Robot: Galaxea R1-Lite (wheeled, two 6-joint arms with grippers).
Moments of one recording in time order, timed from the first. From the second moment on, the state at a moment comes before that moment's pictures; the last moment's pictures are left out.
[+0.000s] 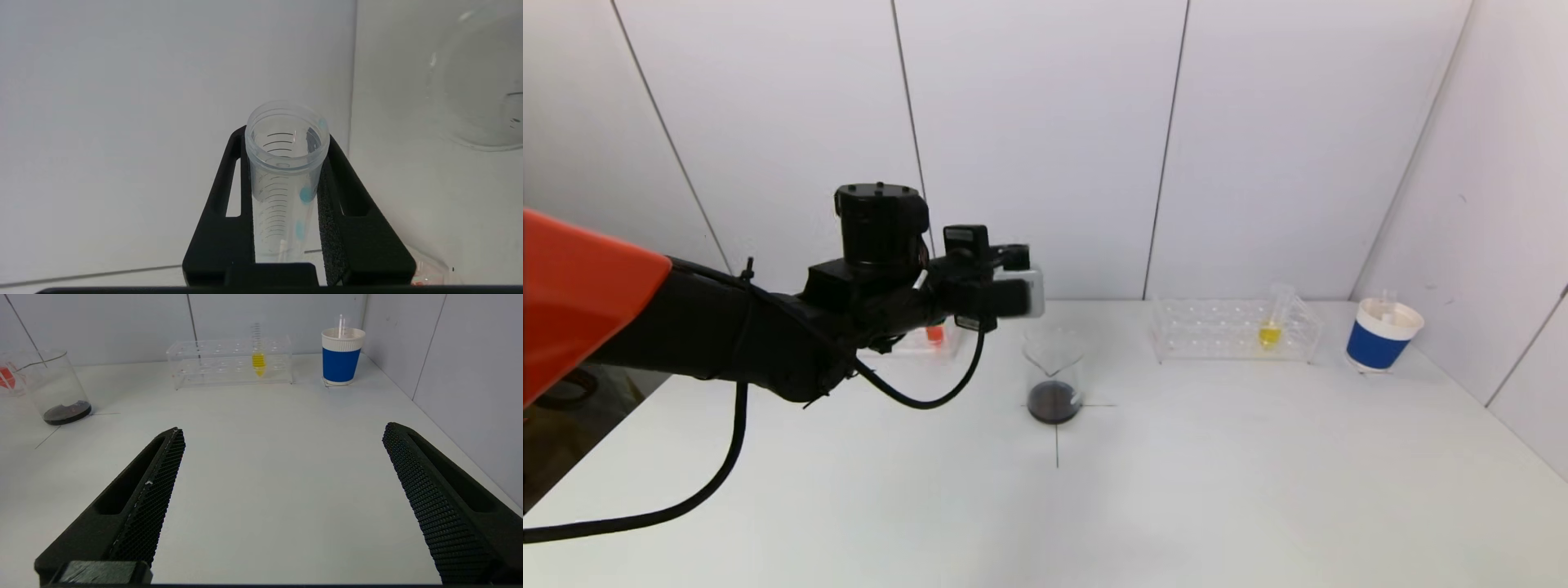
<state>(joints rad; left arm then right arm) -0.48 1.94 -1.14 -0.69 -0.21 1.34 0.00 0.00 0.00 -0.05 -0.04 0.06</state>
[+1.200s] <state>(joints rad) -0.40 1.75 -1.57 -0.23 0.10 0.56 0.00 0.00 0.00 -0.05 -0.04 0.06</state>
